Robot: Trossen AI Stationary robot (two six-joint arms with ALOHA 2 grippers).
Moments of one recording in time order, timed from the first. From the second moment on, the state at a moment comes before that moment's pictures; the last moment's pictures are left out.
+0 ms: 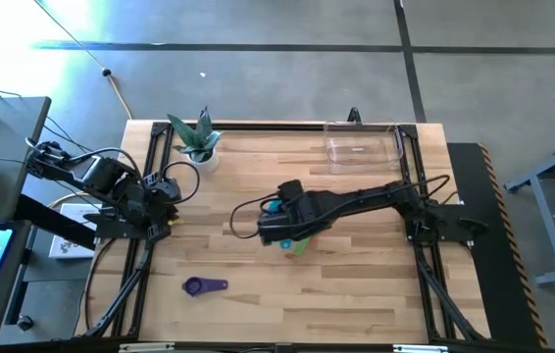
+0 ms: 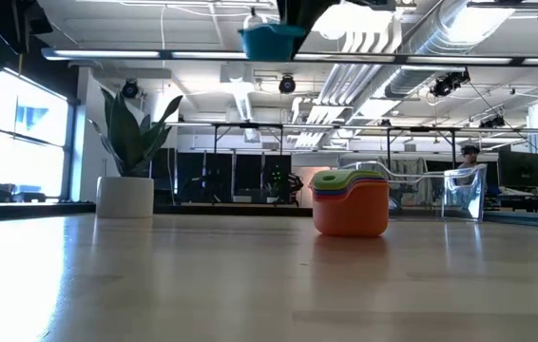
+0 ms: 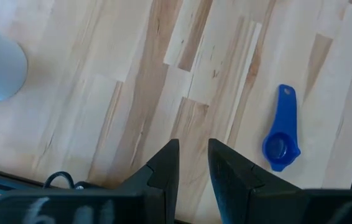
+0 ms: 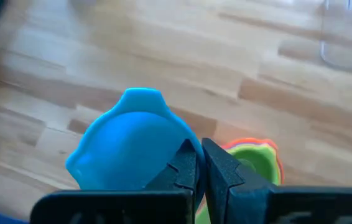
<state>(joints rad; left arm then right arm) -0.38 0.86 1.06 -1.39 -0.17 -0.67 0.25 2.19 2.35 -1.57 0.53 1.48</state>
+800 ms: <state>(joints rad) -0.38 0.86 1.06 -1.38 -0.21 -0.75 0.28 1.70 1.49 -1.24 0.55 1.96</state>
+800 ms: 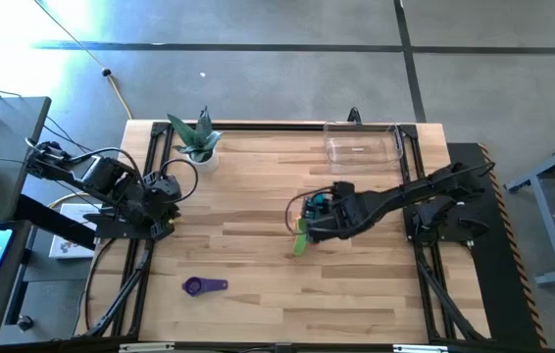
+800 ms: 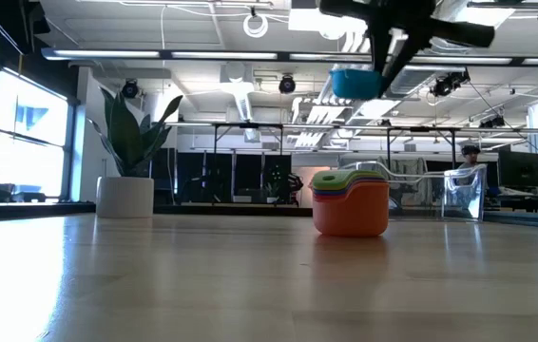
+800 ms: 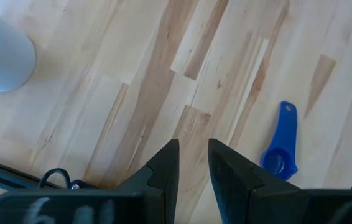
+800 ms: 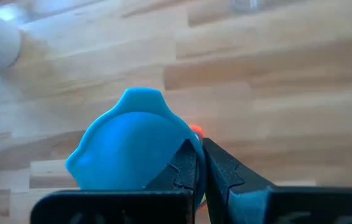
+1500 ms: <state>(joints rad) -0.38 0.86 1.06 -1.38 -0.22 -0.76 0.31 1.71 1.26 -0.91 0.48 2.16</state>
